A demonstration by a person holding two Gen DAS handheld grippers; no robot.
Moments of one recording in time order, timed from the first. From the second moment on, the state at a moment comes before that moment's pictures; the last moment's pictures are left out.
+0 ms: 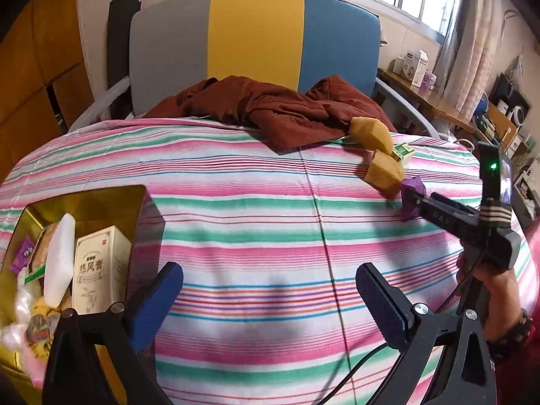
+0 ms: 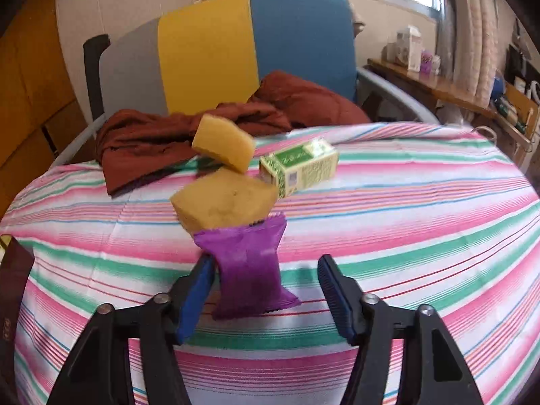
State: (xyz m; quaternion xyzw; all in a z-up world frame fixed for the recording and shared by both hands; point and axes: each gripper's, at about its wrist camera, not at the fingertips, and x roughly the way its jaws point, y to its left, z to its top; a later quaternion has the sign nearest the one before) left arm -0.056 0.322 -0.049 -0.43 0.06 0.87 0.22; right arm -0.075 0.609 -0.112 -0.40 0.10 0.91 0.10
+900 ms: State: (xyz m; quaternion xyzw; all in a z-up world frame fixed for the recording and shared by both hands) left arm -0.122 0.537 -0.100 -0.40 0.18 0.85 0.29; right arm -0.004 0.654 -0.110 -0.35 0.16 0.90 0.19
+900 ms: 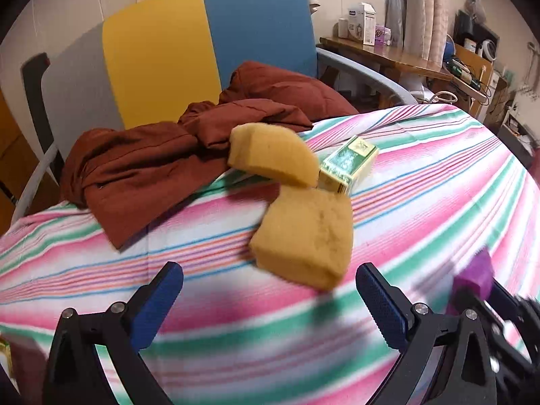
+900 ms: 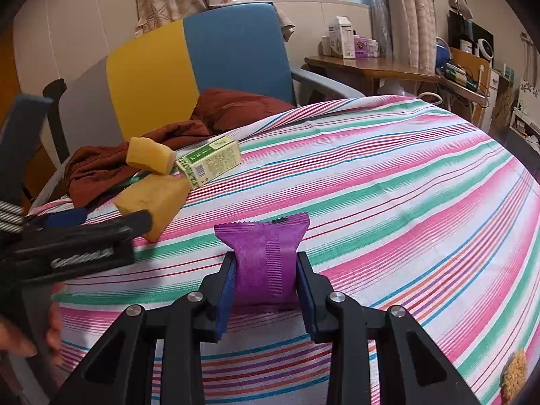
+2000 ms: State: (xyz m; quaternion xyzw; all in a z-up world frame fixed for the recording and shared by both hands) left arm -0.058 0.481 -0.096 -0.31 0.17 0.87 0.35; right arm 0.007 0.642 -0.106 -0.34 0.15 0.90 0.22
